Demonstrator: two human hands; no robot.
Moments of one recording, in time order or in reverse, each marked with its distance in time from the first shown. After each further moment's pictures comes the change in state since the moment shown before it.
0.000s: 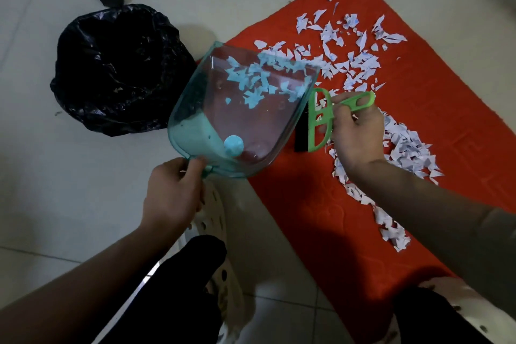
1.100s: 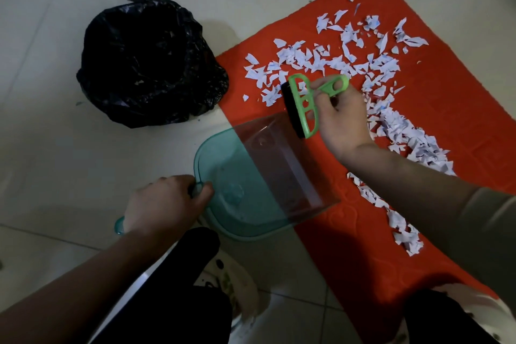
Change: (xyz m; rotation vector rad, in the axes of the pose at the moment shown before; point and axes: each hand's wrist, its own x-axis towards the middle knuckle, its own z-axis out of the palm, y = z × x) left_hand 0.004 -0.035 -0.036 0.943 -0.017 0.220; right_hand 0.002 -0.023 0.041 -0.200 -0.200 -0.179
